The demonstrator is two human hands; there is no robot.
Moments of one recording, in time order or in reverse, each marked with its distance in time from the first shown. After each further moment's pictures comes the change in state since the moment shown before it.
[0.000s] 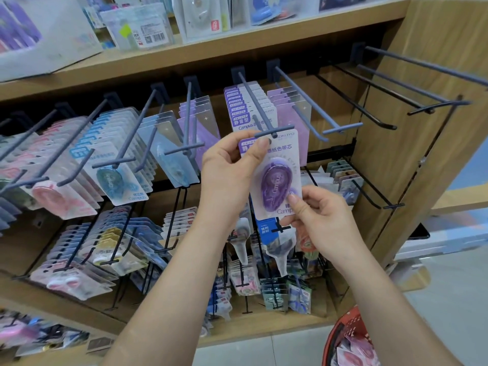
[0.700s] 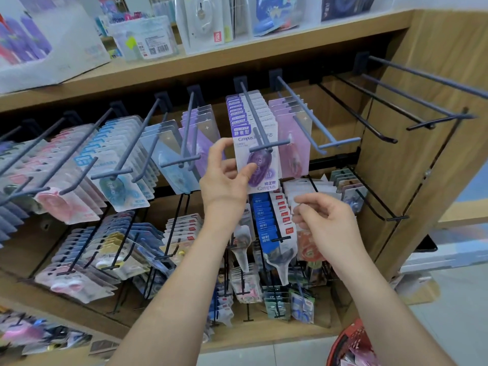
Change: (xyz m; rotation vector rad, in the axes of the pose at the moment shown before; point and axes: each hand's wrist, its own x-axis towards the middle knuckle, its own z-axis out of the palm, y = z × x) left_hand 0.016 -0.042 -0.006 0.388 0.202 0.088; right_hand 0.016 0.013 -0.011 -0.085 0.170 0.102
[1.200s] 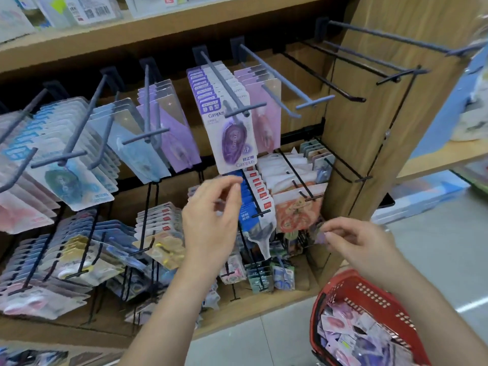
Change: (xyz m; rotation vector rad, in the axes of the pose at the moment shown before) left_hand -0.066 -0.022 -0.026 0.115 -0.155 0.182; right_hand -0.062 0.052 -0.073 -0.484 -0.105 0.118
